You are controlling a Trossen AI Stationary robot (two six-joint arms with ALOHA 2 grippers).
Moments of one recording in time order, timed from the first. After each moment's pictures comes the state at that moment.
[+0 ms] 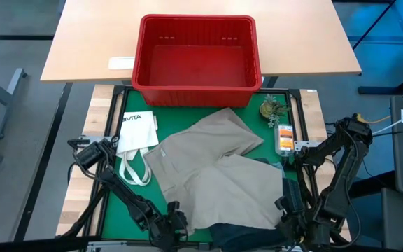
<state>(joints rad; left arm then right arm) -0.80 2.04 1.19 -0.05 -0.40 -0.80 0.96 1.48 1.06 -0.71 0.34 0.60</state>
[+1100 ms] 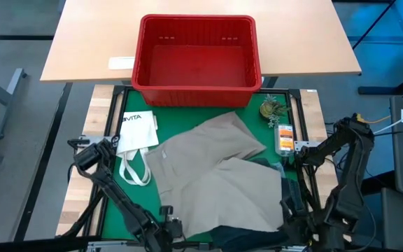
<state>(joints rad) -0.84 2.05 1.51 -0.62 -0.26 -0.87 0.96 1.48 1.30 -0.91 0.42 0.60</state>
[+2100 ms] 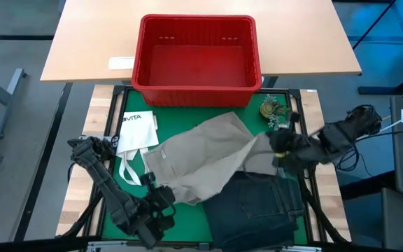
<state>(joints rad) -0.79 1.96 1.98 -1.57 -0.67 -1.20 0.29 1.28 1.58 -1.56 0.79 0.43</state>
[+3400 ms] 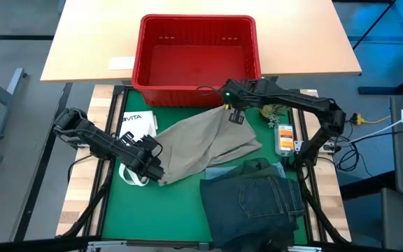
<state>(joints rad) -0.40 1.53 1.02 -1.46 -0.56 -1.33 -0.61 1.68 1.58 -1.11 0.35 -0.17</state>
